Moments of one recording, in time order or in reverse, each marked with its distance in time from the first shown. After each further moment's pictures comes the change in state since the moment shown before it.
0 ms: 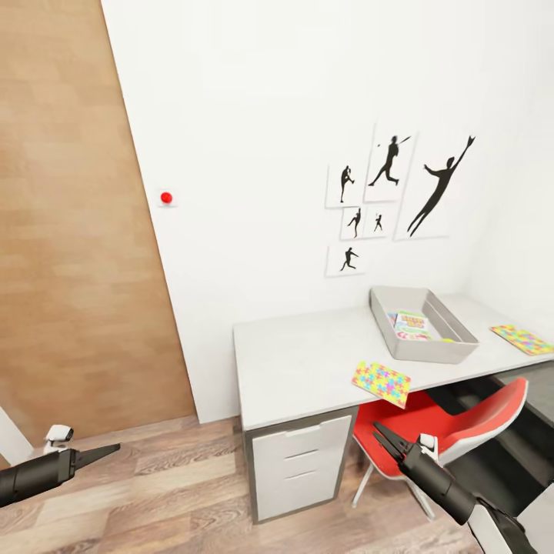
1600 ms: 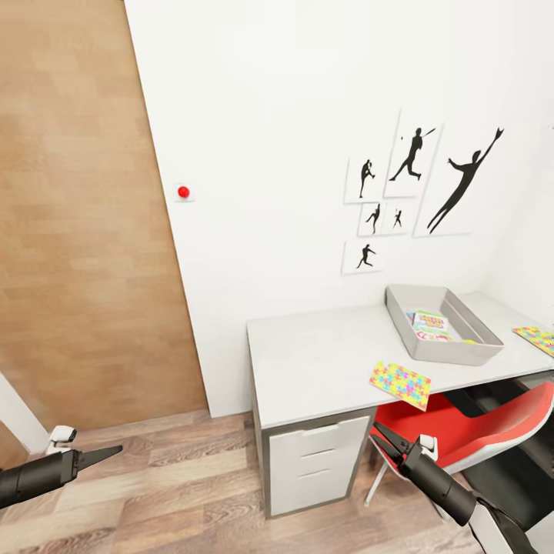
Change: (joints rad) left arm 0.000 -0.003 -0.014 -0.001 -0.001 0.003 0.005; right arm 0.000 -0.002 -0.001 0.002 -0.007 0.054 0.002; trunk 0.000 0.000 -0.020
